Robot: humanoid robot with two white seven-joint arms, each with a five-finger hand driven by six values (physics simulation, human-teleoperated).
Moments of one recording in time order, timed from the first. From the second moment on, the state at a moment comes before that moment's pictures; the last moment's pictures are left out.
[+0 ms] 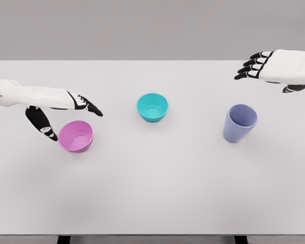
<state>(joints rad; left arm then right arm) -1.30 1.05 -1.53 -1.47 0.34 -0.61 -0.61 -0.84 -1.03 0.66 -1.56 0.45 -0.61 0.61</state>
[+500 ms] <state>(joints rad) -1.29 1.06 -1.56 -1.51 0.33 -0.61 -0.61 -0.84 -1.03 0.66 -1.56 0.45 -0.61 0.61</state>
